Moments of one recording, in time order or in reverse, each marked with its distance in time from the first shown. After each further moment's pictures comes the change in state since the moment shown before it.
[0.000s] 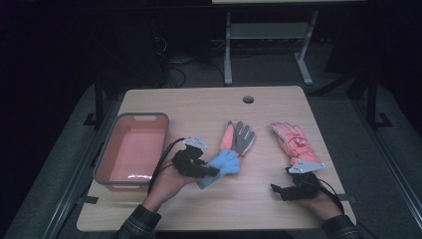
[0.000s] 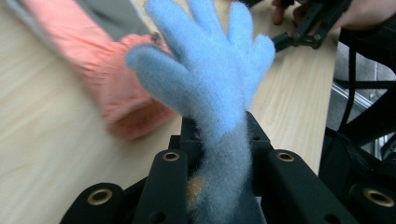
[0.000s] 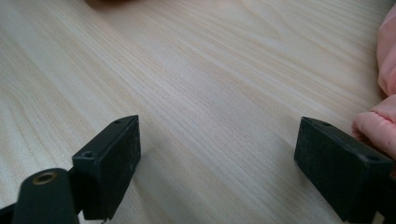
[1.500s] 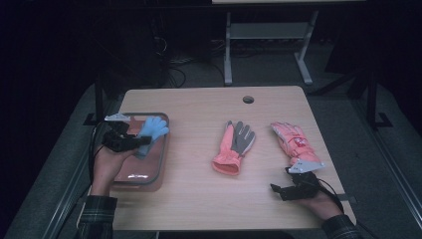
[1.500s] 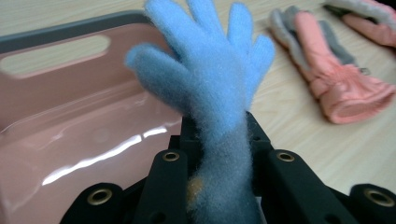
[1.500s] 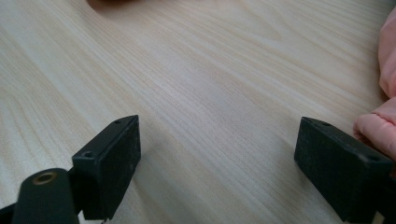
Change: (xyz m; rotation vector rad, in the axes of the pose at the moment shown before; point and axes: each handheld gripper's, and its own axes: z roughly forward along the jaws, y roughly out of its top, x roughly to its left) left arm 0.111 -0.061 -0.134 -0.148 0.401 -0.272; right arm 0.000 0.001 0.001 0.003 0.000 0.000
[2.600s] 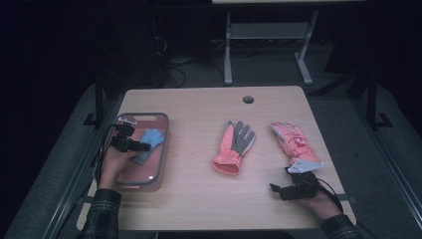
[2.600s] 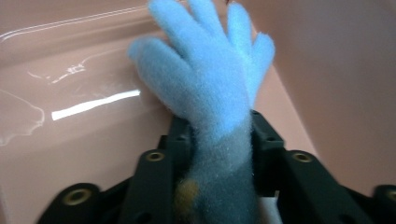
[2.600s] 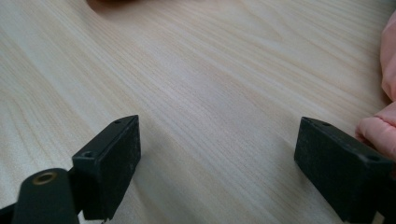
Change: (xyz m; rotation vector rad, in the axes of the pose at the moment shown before) left arm 0.052 -0.023 0.065 0.231 0.073 -0.128; right arm 0.000 0.001 0.001 -0.001 0.001 -0.001
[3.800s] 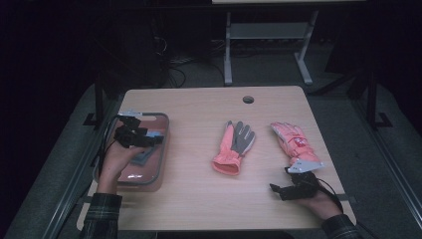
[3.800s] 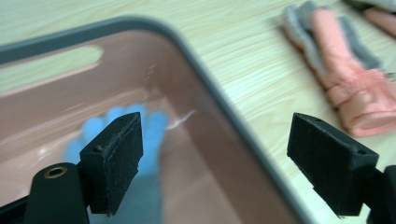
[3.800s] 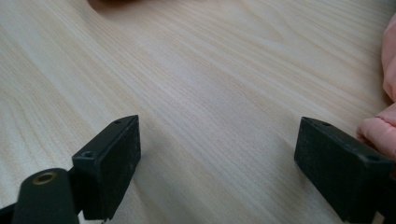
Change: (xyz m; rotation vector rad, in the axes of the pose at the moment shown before) left arm -0.071 0.022 -0.050 -0.210 -0.068 0.163; right arm 0.000 0.000 0.000 0.002 0.002 -0.002
